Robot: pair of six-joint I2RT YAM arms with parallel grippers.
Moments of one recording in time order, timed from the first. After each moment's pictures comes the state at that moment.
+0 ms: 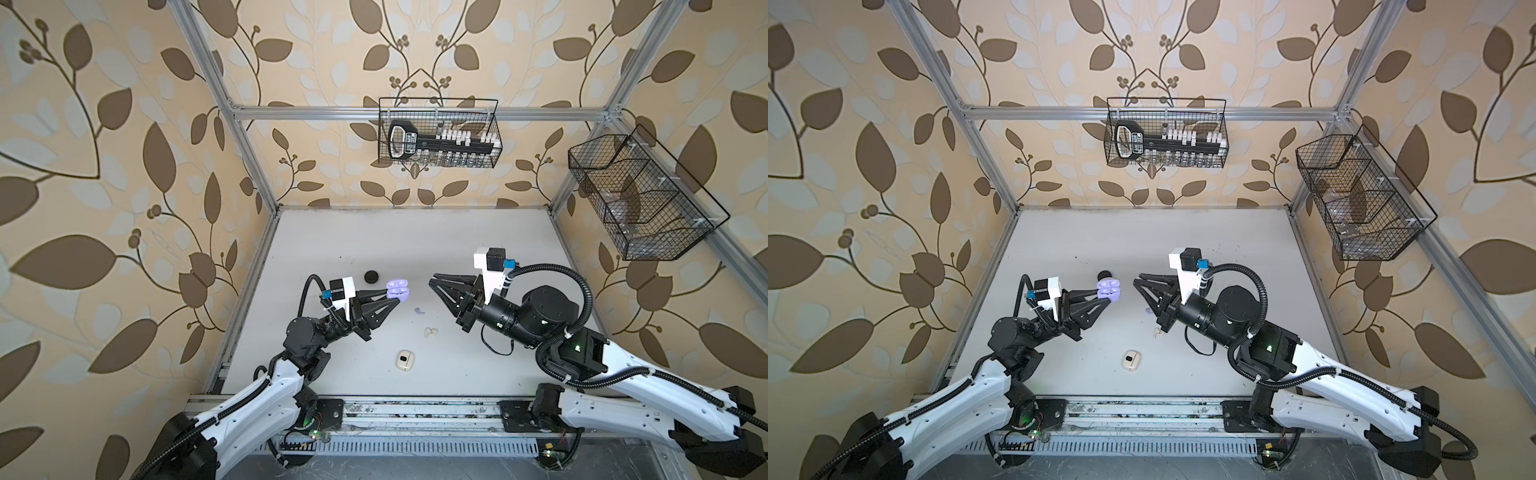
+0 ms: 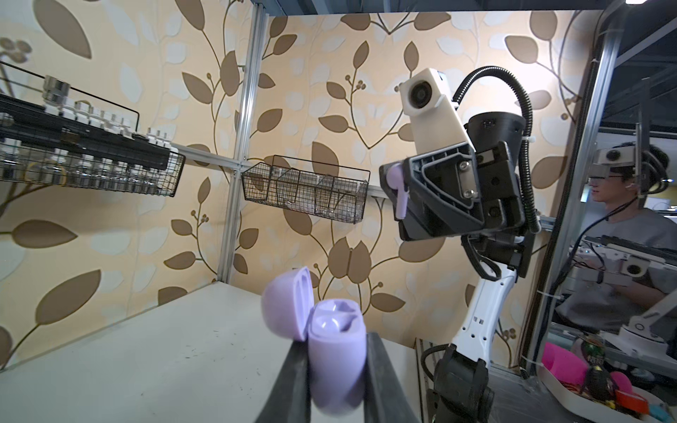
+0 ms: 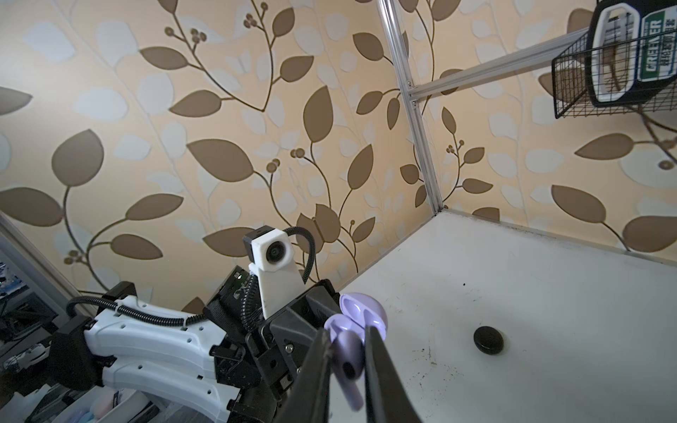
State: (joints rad) left arm -0.59 0.80 0.26 1.05 0.60 -0.46; right arm 1.07 0.86 0.90 0.05 0.09 0.36
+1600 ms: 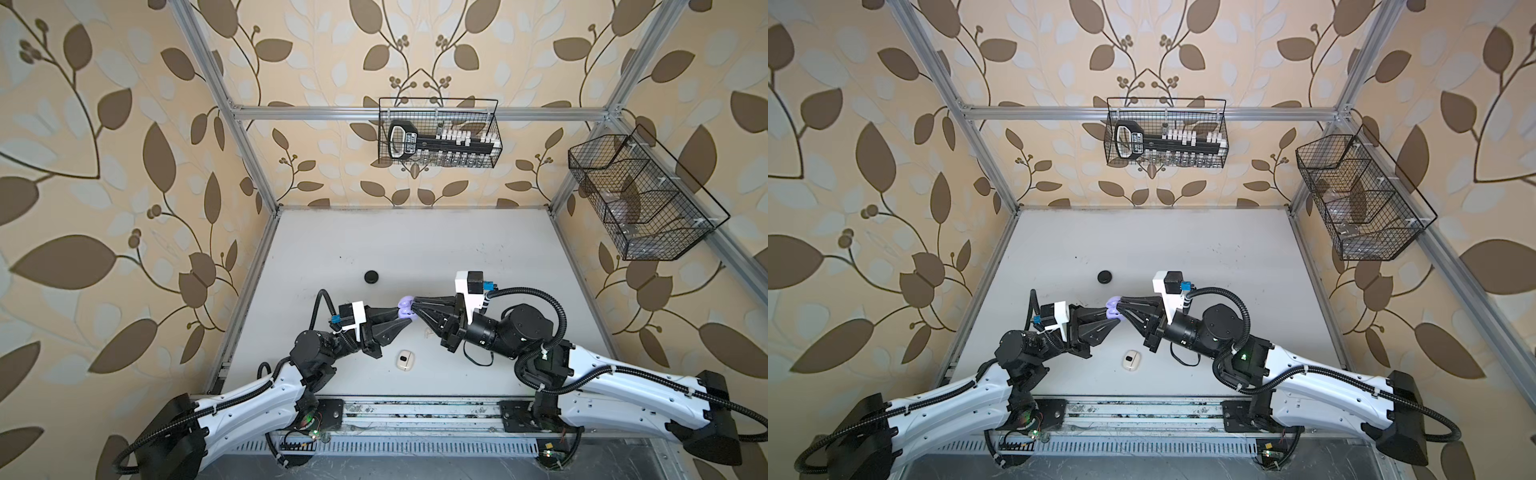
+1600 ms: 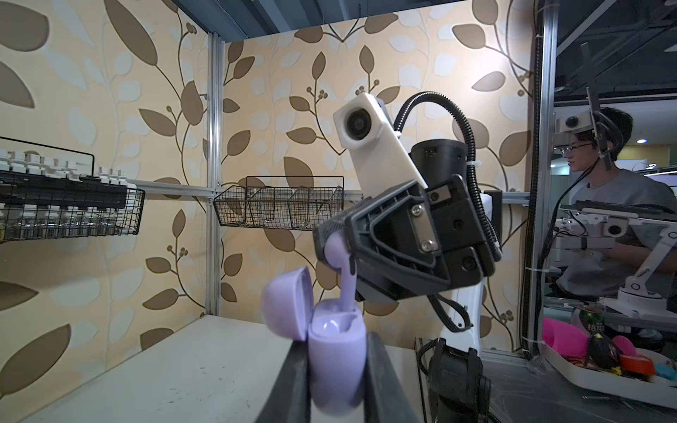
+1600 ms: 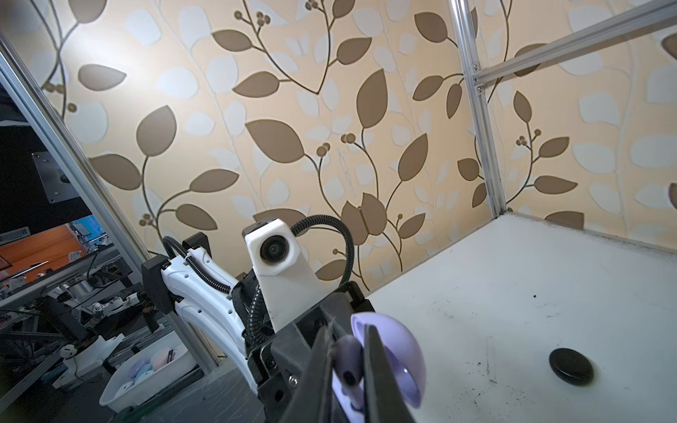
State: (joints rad) left arm -0.83 0.79 0.20 1.10 0.43 -0.24; right arm 1.12 0.92 0.70 0.38 -0.02 0.37
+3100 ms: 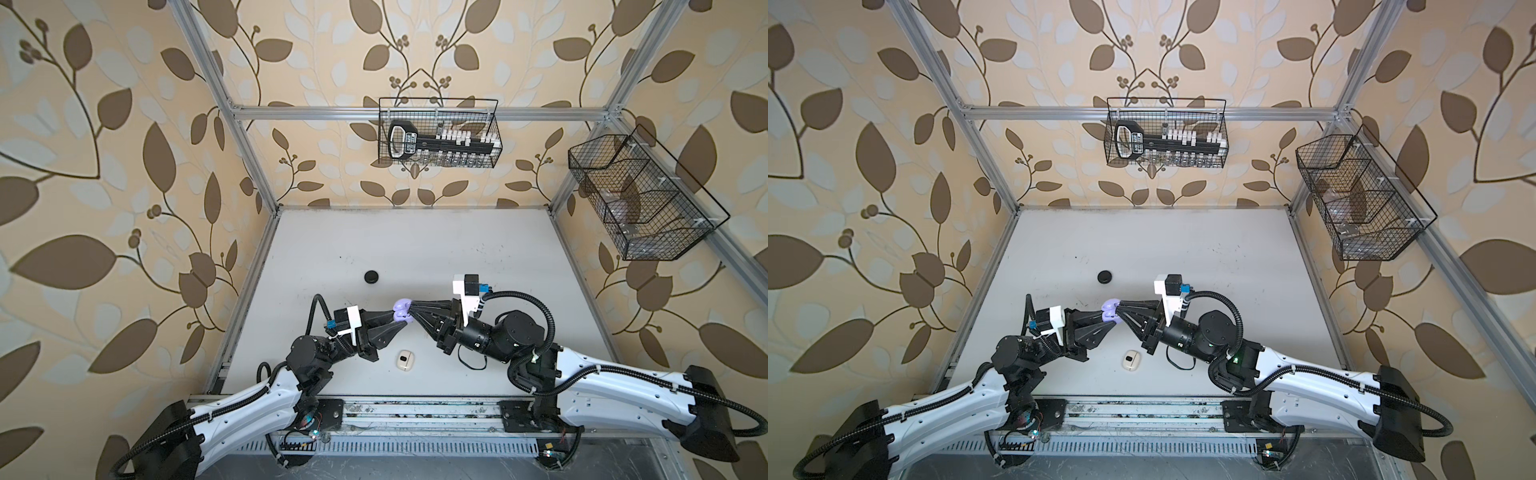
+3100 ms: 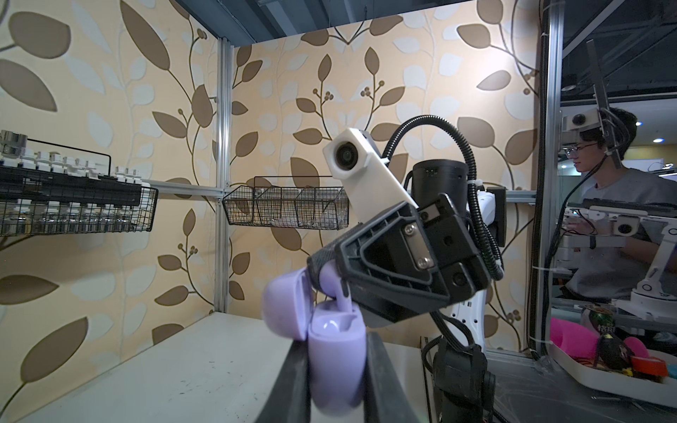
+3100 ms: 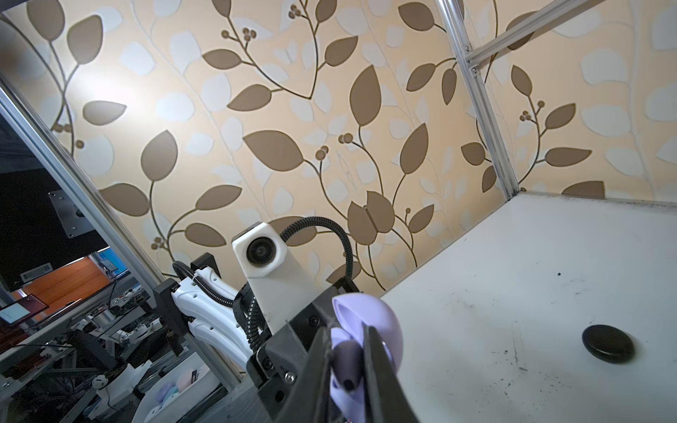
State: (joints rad) left arm -0.83 0.72 0.15 1.09 0.41 -0.23; right arm 1.13 0.96 0.61 0.51 0.02 0.49
